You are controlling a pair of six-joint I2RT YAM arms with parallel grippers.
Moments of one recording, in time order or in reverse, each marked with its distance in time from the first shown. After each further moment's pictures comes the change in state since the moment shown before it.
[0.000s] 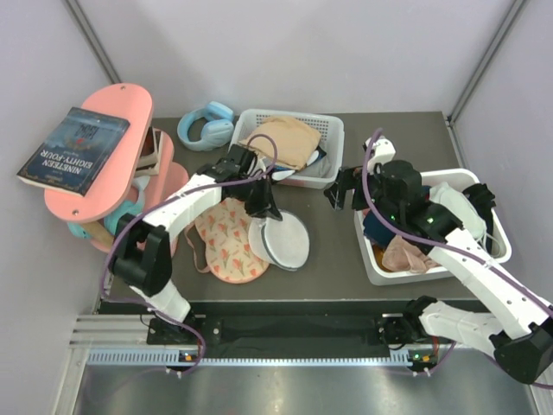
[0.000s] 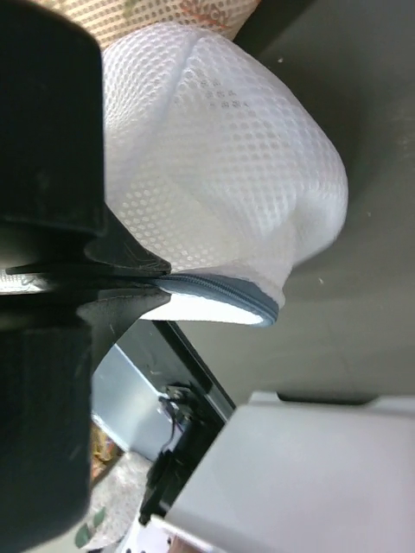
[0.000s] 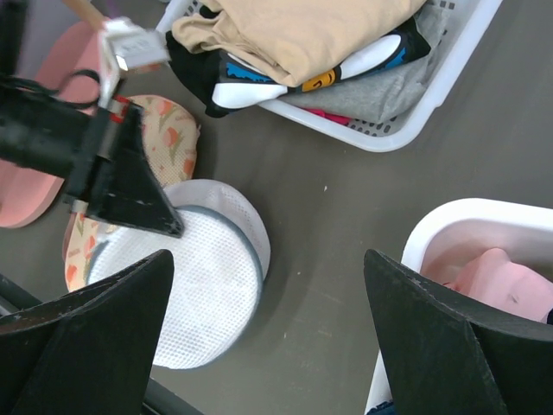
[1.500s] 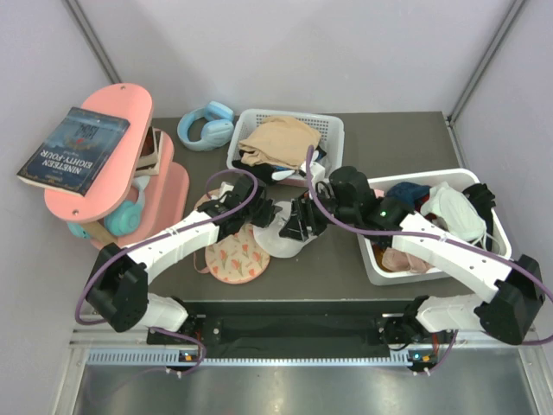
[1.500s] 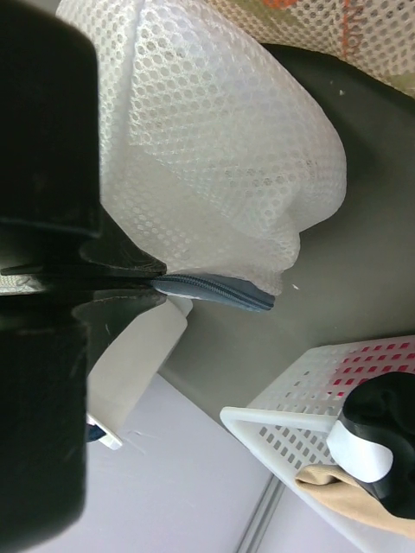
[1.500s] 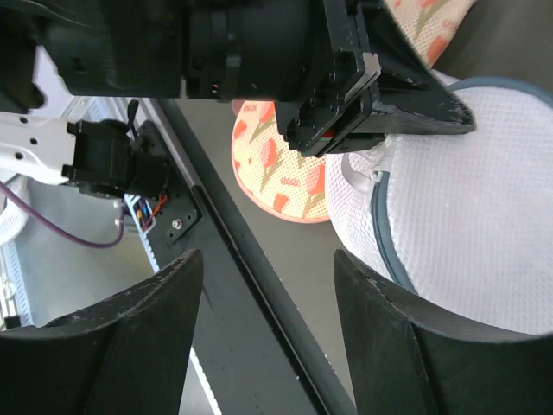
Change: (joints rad) left arm -0.211 -0.293 -0.332 0.324 -0.705 -1.178; right arm 0.214 0.231 0.038 0.077 -0.422 0.031
